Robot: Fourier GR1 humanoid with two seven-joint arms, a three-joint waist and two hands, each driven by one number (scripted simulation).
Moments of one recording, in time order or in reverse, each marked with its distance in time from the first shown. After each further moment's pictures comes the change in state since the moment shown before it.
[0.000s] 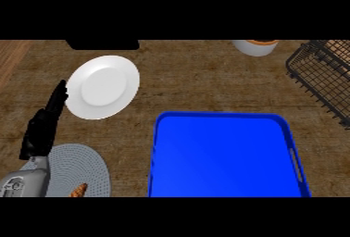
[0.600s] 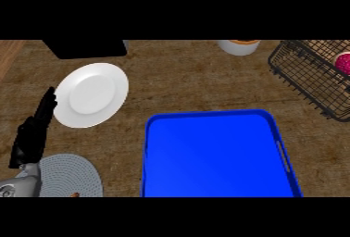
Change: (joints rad) left arm 0.049 0.015 0.042 0.004 0.004 0.012 -0.008; right arm 0.222 0.084 -0.042 -0.500 -0.127 0.151 0.132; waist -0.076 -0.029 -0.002
